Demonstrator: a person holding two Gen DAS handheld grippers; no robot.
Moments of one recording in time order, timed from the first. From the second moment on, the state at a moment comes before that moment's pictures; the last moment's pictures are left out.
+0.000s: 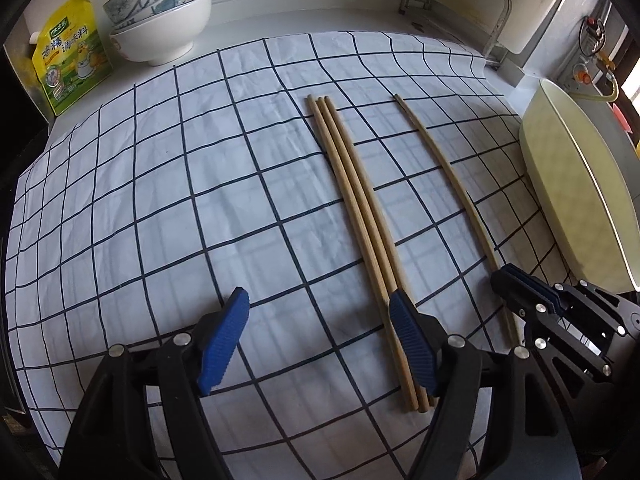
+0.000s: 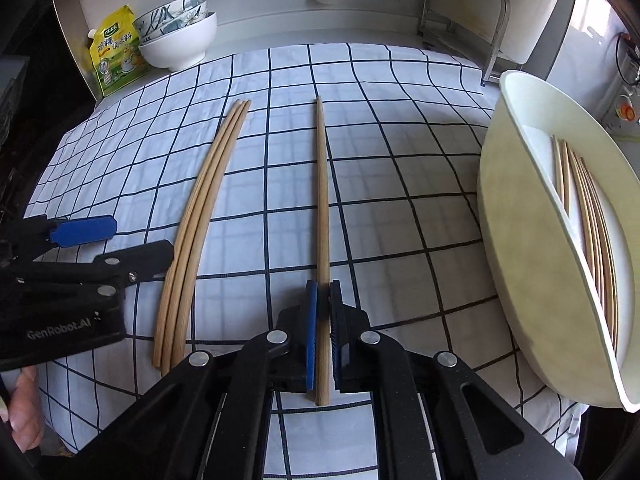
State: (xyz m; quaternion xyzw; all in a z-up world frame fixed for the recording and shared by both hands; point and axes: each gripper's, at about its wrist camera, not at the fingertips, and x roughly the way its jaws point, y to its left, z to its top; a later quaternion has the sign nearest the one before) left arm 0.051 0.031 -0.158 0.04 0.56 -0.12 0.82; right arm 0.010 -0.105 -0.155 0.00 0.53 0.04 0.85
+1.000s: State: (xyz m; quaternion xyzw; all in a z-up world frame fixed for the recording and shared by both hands) left arm 0.065 0.043 -0.164 0.07 0.55 -0.08 0.83; right arm 0.021 -0.111 -0.155 0.01 0.52 0.04 0.85
